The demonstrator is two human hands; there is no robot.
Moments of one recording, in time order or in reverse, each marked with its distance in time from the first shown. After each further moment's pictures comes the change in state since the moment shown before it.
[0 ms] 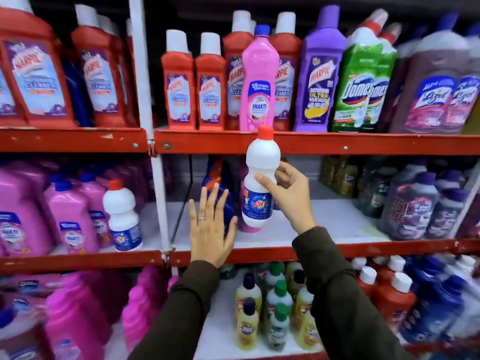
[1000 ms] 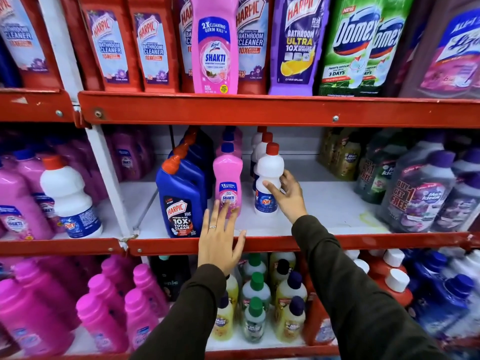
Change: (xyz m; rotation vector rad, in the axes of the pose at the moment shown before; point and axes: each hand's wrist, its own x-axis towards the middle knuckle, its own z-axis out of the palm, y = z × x) left_hand -0.039 0.054 0.117 0.120 -0.308 0.003; right_hand 0.068 0.184 -0.079 -0.030 -0.057 0.221
